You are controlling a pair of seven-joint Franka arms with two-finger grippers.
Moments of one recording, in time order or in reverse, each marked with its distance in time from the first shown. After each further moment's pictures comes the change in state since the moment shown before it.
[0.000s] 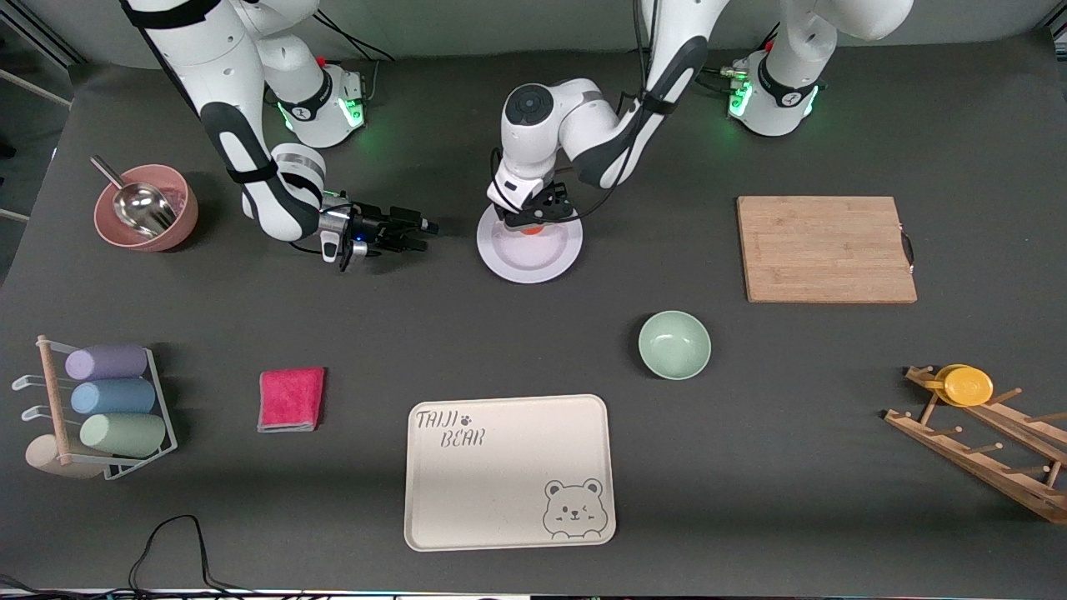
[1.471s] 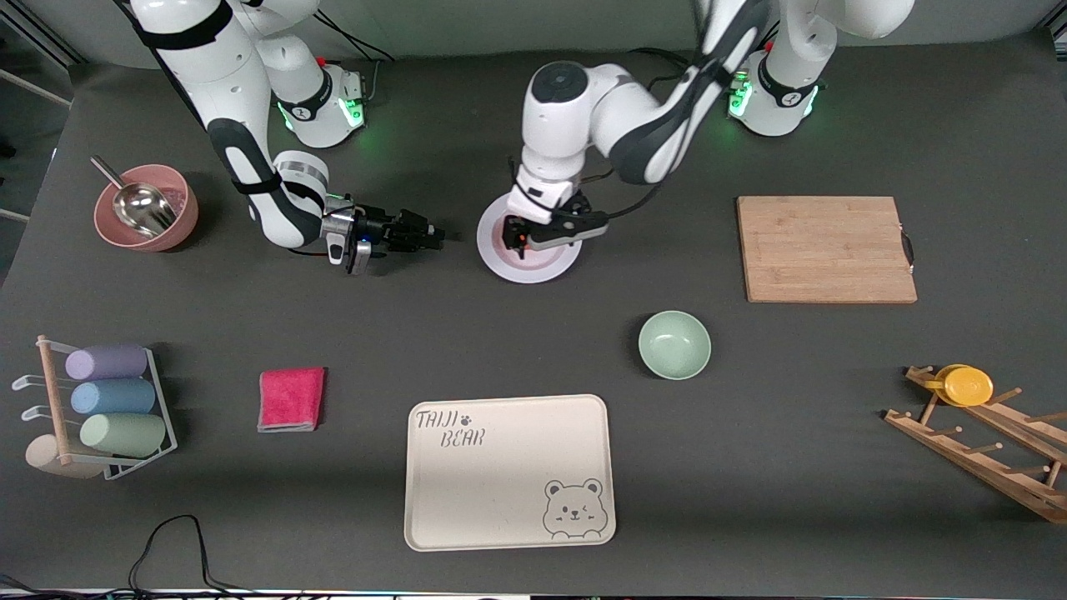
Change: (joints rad) left arm 0.121 -0.236 0.099 0.055 0.079 -0.163 0.021; right arm 0.000 0.070 -0.007 0.024 0.050 -0.070 -0.107
